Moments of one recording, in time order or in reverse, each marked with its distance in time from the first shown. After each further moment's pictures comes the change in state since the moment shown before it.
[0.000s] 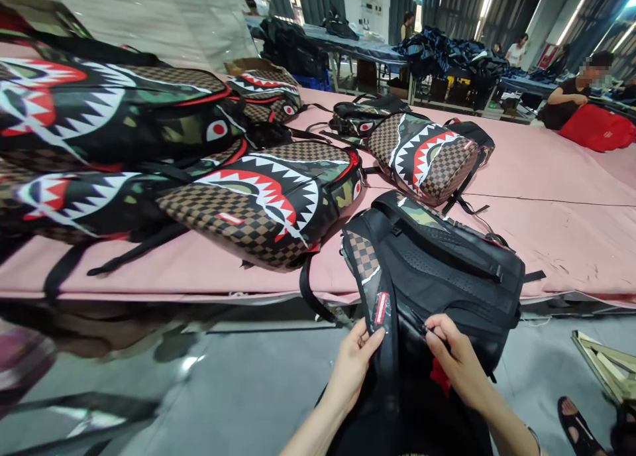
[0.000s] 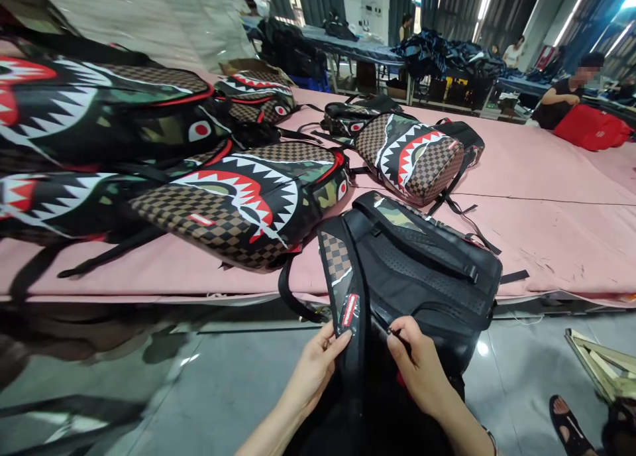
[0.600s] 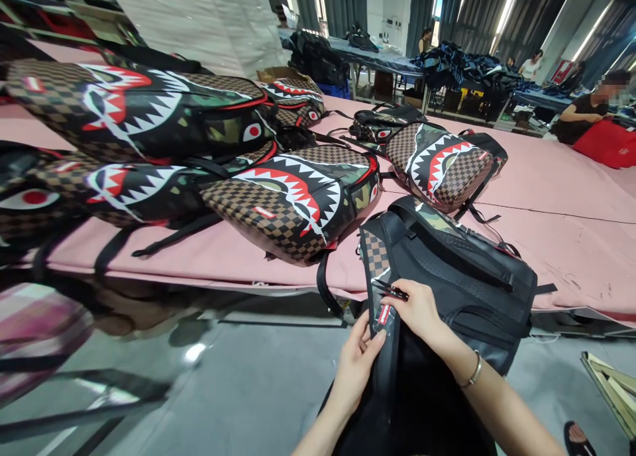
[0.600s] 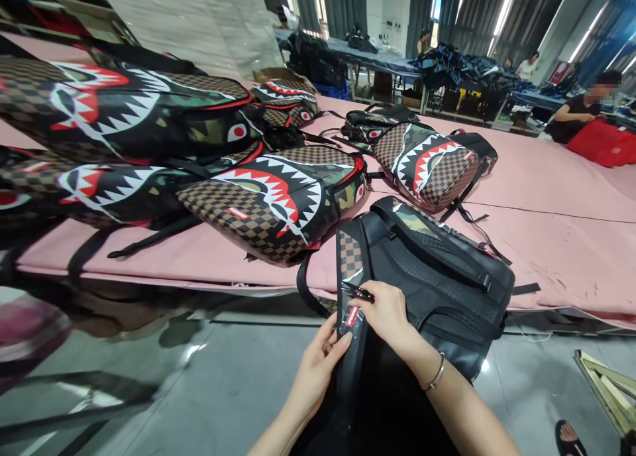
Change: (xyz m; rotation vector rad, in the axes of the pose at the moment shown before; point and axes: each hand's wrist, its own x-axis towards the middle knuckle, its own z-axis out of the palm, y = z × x) left_hand -0.015 0.004 -0.015 0.018 0.133 0.129; right_hand 0.098 -0.030 0.058 -0.396 0.035 -0.235
